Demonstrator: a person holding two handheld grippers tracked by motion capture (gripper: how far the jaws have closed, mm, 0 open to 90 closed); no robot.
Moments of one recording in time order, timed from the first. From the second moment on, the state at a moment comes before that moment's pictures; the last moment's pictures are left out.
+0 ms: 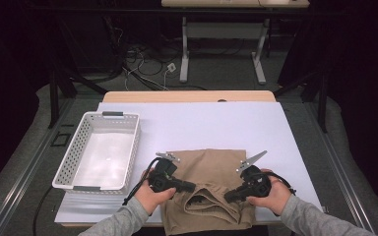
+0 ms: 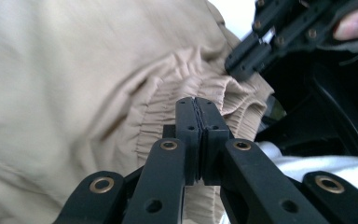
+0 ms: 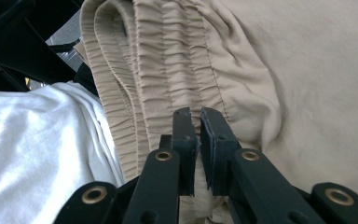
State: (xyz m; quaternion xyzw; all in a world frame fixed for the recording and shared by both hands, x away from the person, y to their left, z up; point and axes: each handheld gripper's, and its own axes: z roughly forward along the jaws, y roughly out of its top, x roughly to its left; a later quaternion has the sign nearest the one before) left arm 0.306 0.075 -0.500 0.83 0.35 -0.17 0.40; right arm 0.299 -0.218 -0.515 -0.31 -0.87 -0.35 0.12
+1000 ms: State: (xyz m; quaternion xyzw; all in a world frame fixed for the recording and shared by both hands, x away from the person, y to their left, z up) left arm 0.273 0.071 -0.530 0.85 0.33 -0.19 0.37; right arm 0.289 -0.220 -0.526 -0.32 -0.88 -0.33 0.13
